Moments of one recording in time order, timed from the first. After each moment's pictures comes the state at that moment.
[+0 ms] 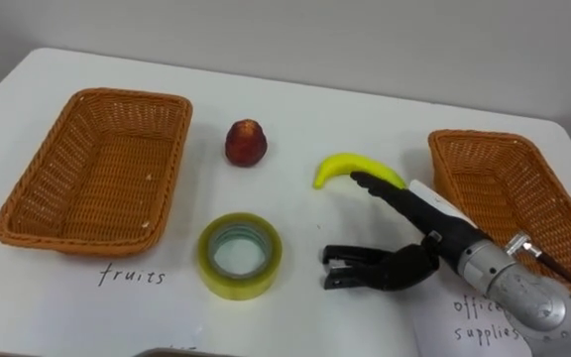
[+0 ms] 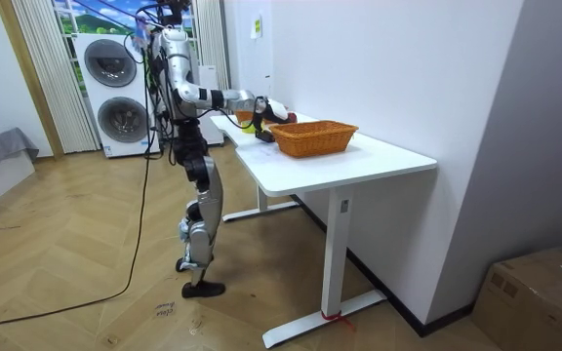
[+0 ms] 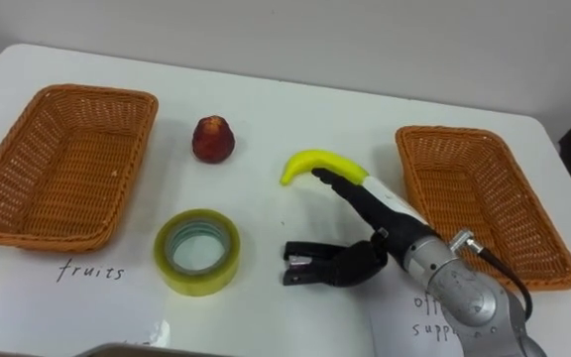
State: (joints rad) left arm 0.23 0.30 0.07 0.98 0.47 0.02 0.03; right arm 0.08 -0.43 0.09 -0.02 -0.33 -0.02 0.42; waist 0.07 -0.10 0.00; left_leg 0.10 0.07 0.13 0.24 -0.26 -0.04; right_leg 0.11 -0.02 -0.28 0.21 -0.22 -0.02
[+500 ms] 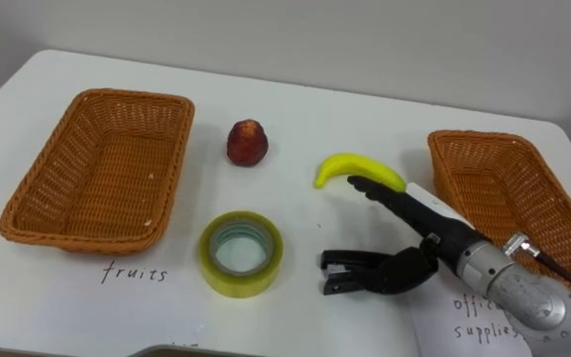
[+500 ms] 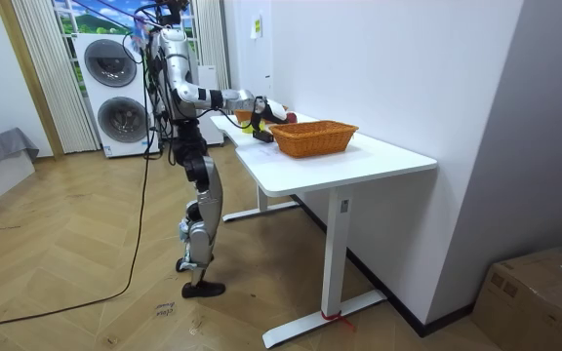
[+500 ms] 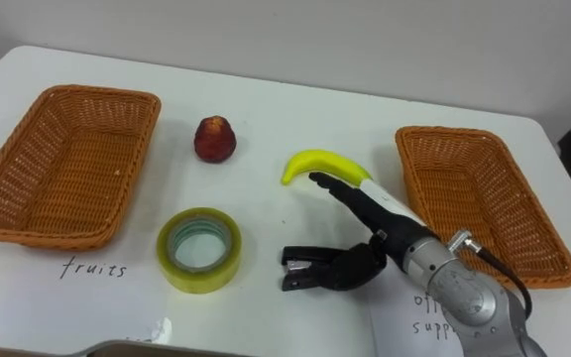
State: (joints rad) left arm 0.23 0.30 0.07 0.98 0.47 0.02 0.06; right arm 0.08 -0.43 0.09 -0.02 -0.33 -0.02 0.44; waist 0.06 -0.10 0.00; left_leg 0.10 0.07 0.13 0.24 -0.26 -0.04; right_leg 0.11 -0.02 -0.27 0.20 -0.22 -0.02
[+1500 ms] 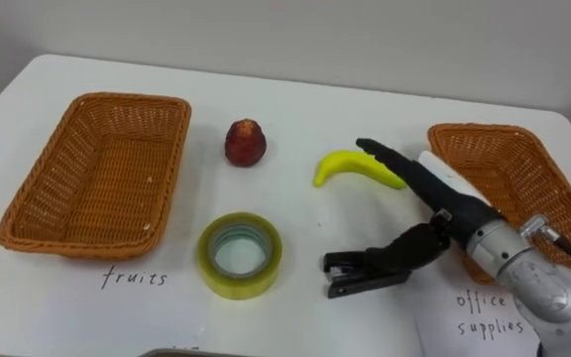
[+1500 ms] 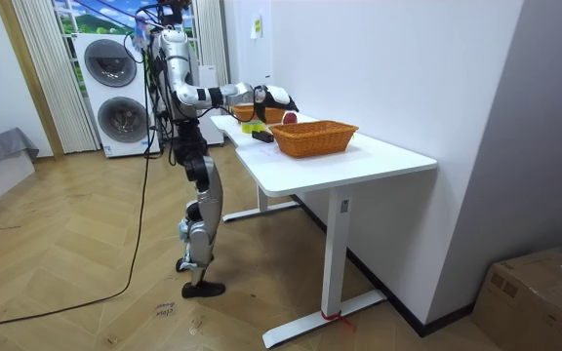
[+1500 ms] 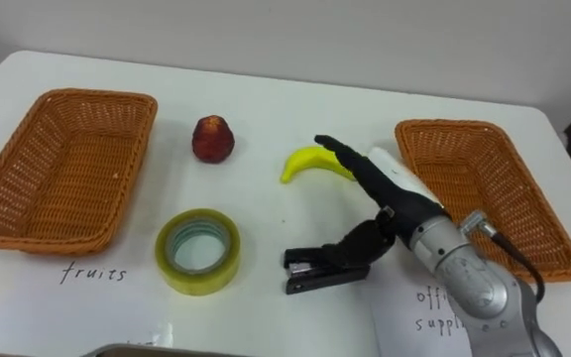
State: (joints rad) left arm 0.25 0.29 0.04 0.98 0.48 0.02 0.07; right arm 0.08 -0.43 0.04 -0.18 -0.35 -0.03 0.35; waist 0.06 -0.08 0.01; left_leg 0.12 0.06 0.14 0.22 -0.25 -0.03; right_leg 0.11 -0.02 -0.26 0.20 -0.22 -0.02
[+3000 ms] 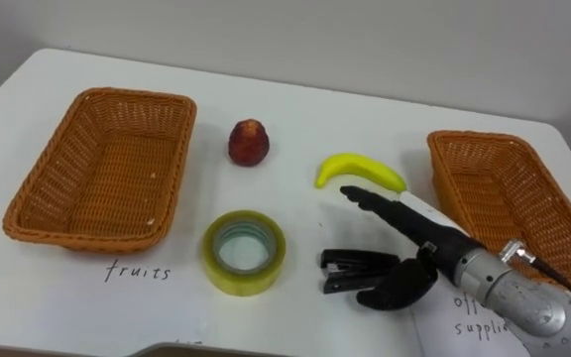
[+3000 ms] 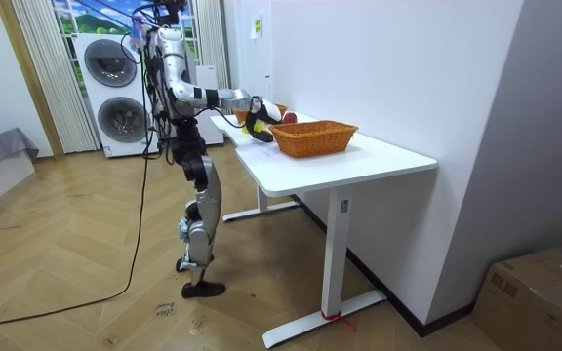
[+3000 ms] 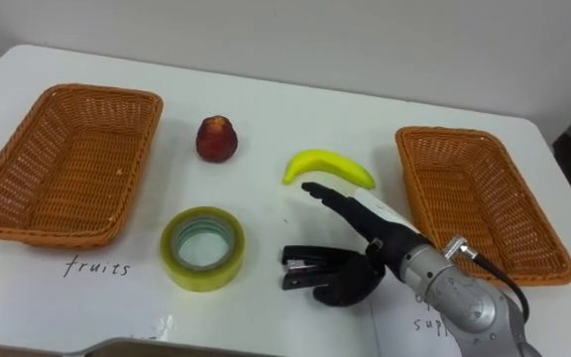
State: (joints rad) left arm 0.22 0.30 0.03 1.00 0.48 0.01 0.07; right arm 0.10 -0.43 0.10 -0.04 -0.32 -0.02 0.50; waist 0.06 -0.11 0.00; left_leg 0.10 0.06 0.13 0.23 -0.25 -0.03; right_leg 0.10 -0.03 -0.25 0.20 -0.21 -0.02
